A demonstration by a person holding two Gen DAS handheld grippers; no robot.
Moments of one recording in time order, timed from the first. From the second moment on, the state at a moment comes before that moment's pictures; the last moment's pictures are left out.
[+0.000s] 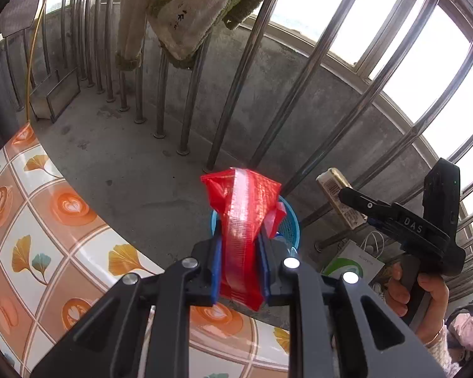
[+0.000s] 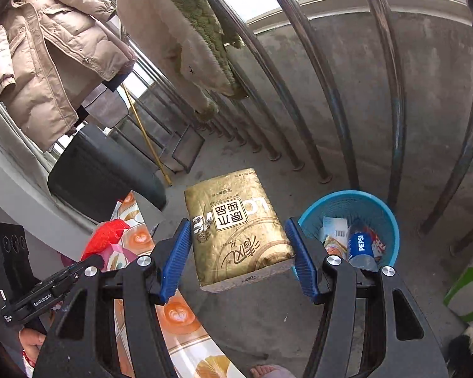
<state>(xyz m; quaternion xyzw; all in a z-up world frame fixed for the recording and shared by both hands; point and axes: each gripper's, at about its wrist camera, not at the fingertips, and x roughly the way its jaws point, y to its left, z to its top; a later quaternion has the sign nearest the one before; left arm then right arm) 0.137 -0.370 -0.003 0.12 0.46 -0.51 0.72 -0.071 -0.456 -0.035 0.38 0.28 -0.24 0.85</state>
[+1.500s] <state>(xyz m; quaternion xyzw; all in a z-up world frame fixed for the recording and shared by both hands) 0.176 -0.413 -0.006 0.00 0.52 -0.51 0.68 -0.081 -0.538 -0.107 0.43 0.24 -0.33 0.80</state>
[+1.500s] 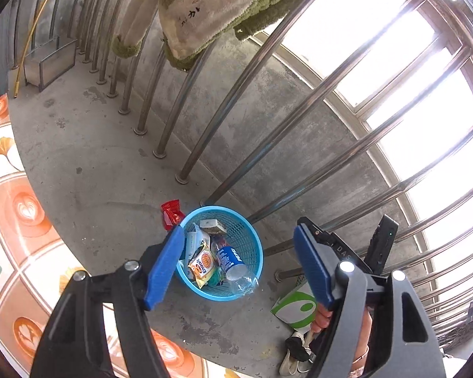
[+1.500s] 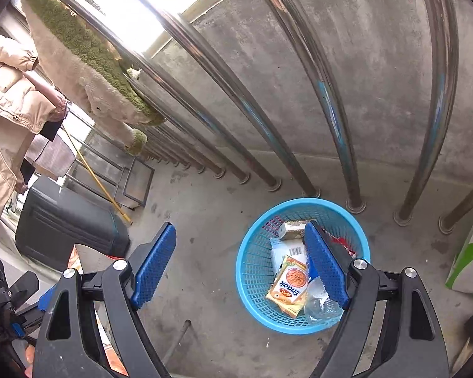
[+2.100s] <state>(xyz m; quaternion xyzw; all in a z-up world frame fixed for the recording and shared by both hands) 0.112 -0.087 0.042 0.01 0.38 -0.15 0.91 0.012 -0.330 0.020 0.12 0.24 -0.14 0.95</state>
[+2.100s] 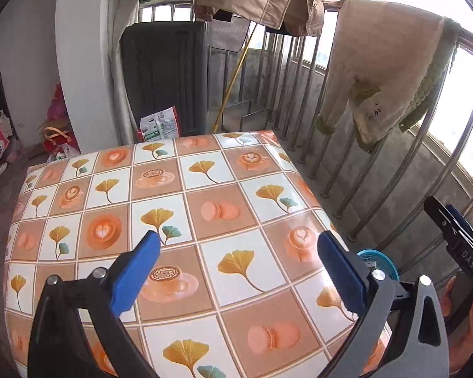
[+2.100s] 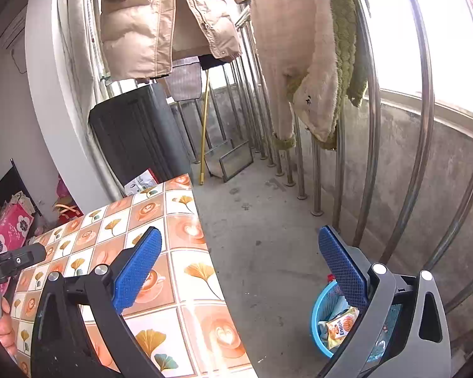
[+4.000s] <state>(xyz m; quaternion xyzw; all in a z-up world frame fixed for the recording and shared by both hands) 0.008 -0.058 0.001 0.06 0.44 -0.04 0.90 -0.111 -0.210 -0.023 -0.02 0.43 -0.19 0.88</state>
